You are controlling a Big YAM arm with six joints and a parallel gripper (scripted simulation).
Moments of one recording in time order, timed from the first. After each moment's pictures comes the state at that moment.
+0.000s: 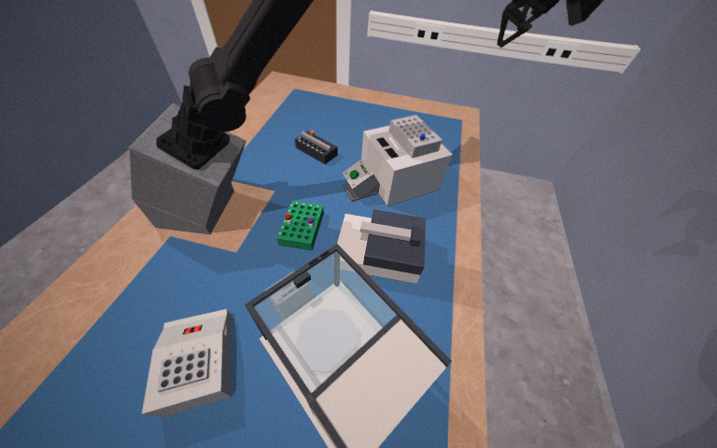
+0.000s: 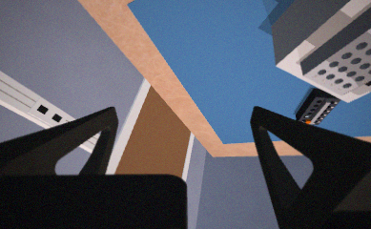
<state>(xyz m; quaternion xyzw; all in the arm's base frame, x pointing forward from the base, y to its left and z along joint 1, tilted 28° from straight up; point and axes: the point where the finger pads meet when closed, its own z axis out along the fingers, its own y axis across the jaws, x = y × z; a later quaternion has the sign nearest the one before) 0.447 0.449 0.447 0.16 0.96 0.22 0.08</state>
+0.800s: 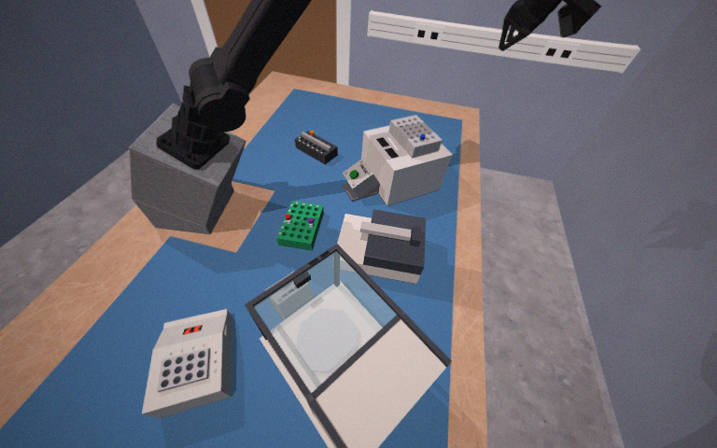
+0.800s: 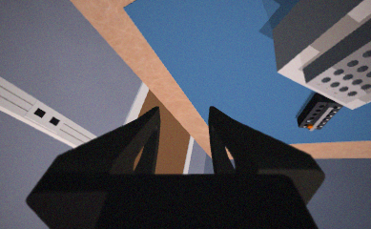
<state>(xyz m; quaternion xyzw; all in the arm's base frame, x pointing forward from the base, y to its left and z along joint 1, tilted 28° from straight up) 0.455 0.452 0.427 0.16 0.96 0.22 0.08</state>
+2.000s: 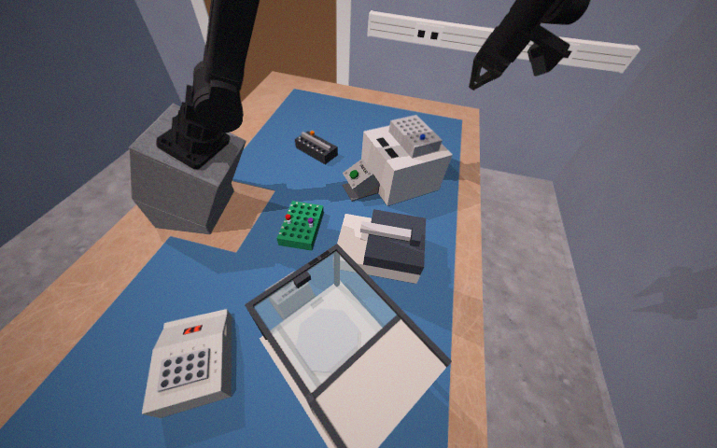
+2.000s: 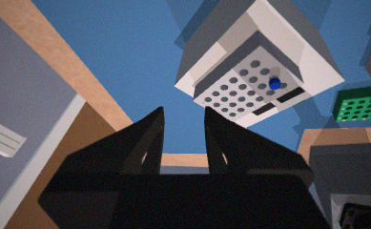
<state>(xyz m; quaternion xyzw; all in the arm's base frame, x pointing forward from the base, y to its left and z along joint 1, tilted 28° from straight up) 0.434 0.325 0.351 0.08 0.98 0.16 0.10</state>
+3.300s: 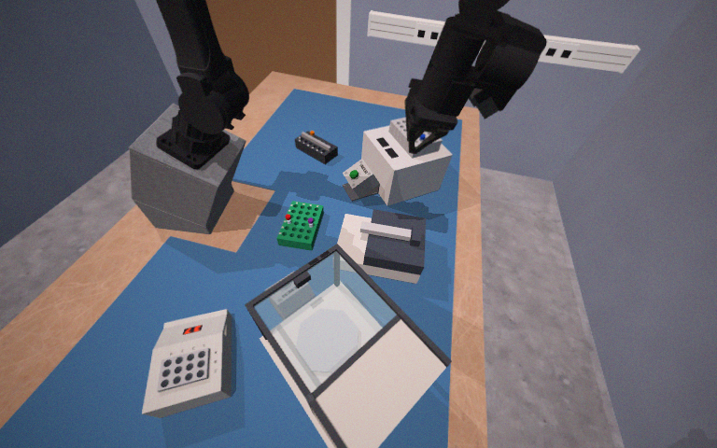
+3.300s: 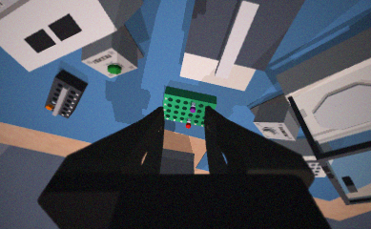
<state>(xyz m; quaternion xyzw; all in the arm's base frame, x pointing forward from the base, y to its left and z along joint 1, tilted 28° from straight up) 0.357 0.050 0.275 -0.17 0.97 0.05 0.17</state>
